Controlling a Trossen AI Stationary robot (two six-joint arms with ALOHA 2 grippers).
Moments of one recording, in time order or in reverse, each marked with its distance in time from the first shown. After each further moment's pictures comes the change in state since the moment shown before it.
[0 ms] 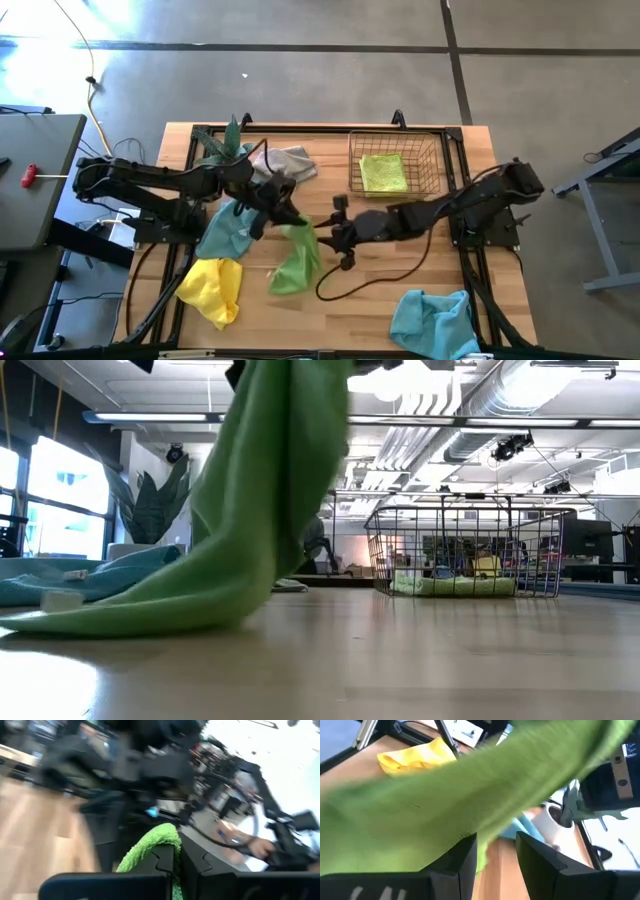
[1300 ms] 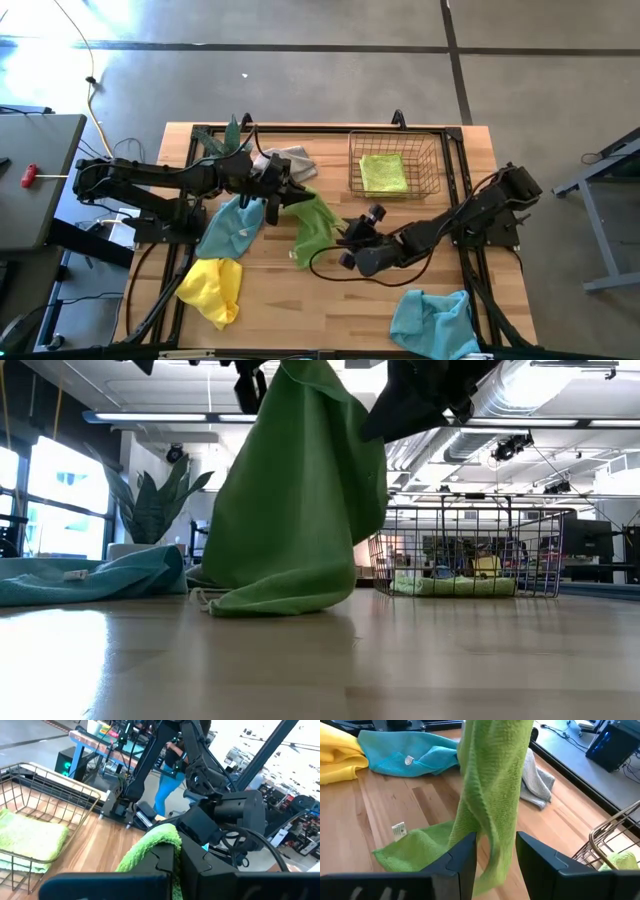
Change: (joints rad) left arm 0.041 0.002 0.000 0.043 -0.255 0.035; right arm 0.144 0.046 -0.003 -0.402 0.557 0.872
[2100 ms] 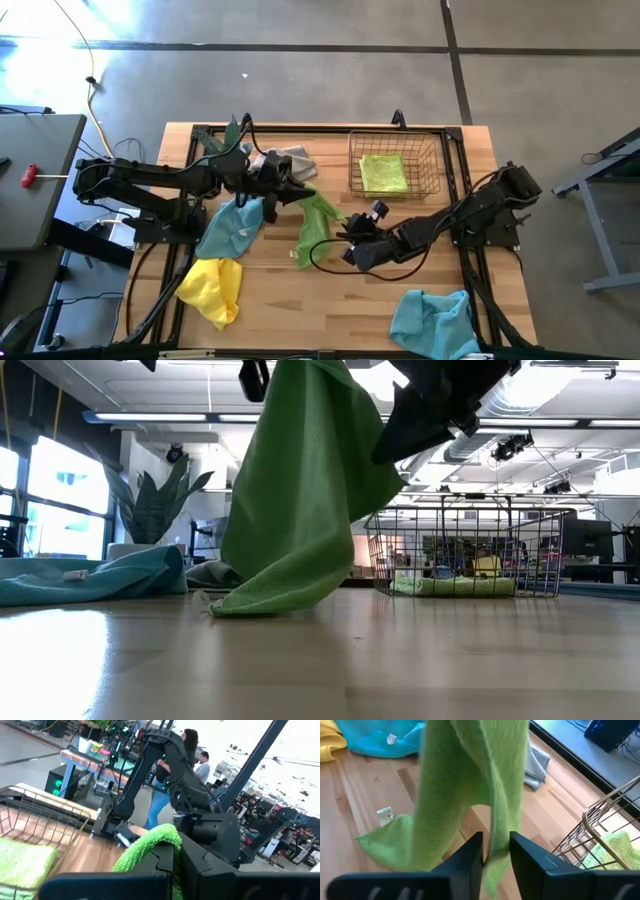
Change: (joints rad) left arm 0.000 0.000 0.000 0.102 0.008 -0.001; right arm -0.037 0.000 0.000 -0.113 -0.062 0.081
